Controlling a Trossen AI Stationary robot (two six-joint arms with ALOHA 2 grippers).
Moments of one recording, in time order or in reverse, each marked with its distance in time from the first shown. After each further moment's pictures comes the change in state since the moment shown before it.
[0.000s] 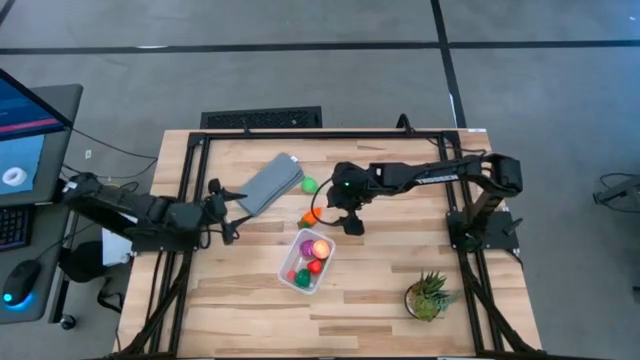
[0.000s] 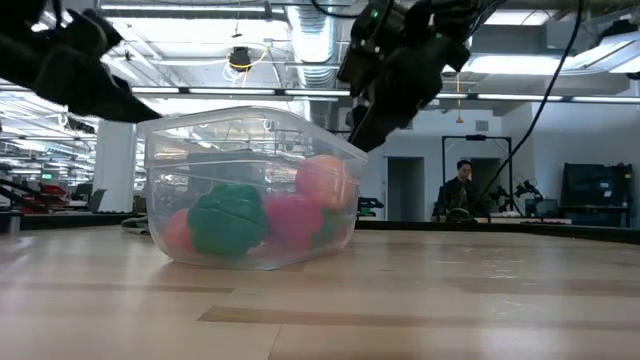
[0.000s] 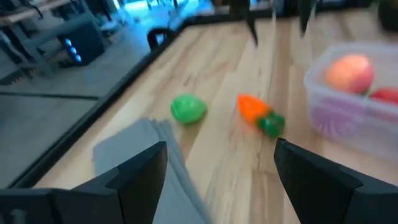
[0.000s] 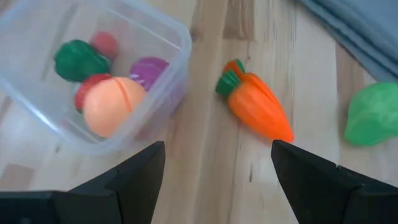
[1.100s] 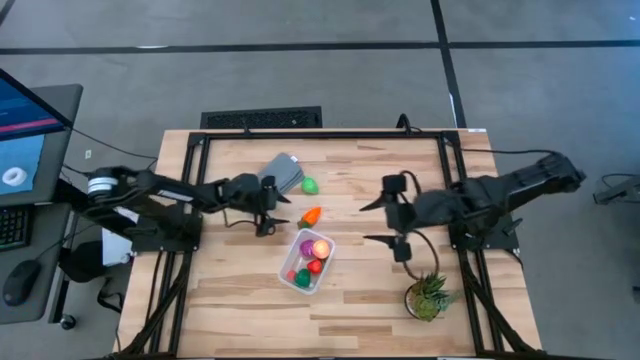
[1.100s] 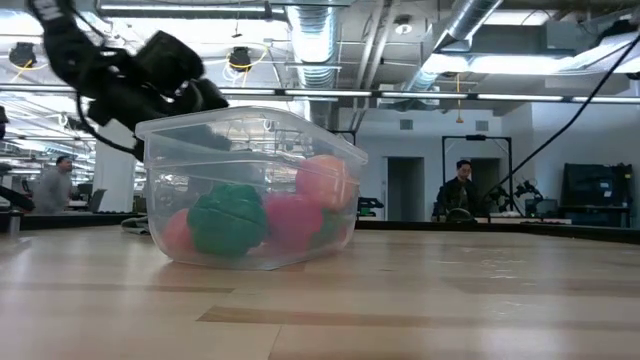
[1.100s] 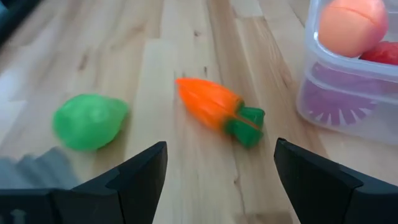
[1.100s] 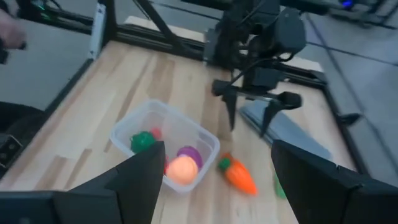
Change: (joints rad) left arm 0.549 1.000 0.167 0.672 0.855 0.317; right arm 0.466 -0.545 -0.001 -0.137 0.568 0.125
